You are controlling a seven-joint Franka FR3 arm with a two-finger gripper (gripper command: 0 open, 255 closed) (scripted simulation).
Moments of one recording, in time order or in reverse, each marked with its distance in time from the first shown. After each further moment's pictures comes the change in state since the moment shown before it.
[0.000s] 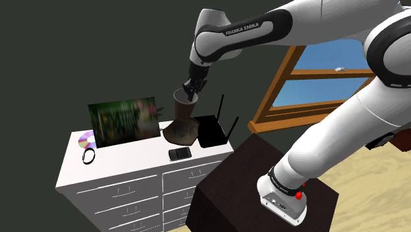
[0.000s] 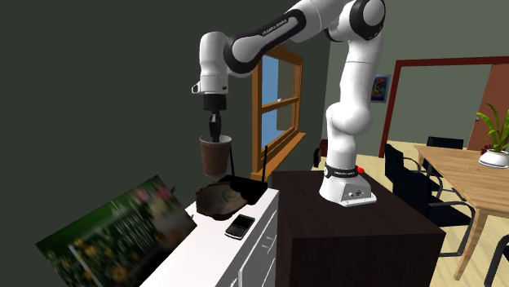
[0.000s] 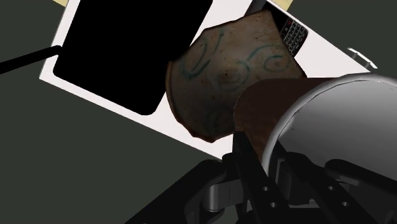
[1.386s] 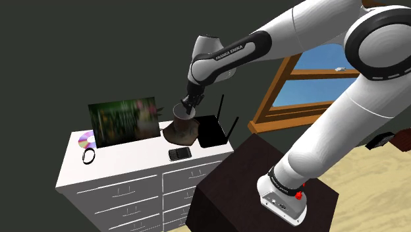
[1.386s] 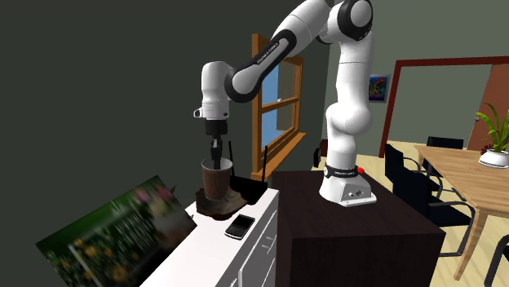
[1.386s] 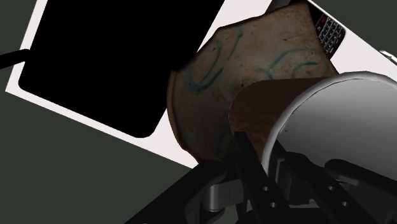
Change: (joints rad) arm 0.004 0.116 0.009 -0.101 -0.002 0.215 -0.015
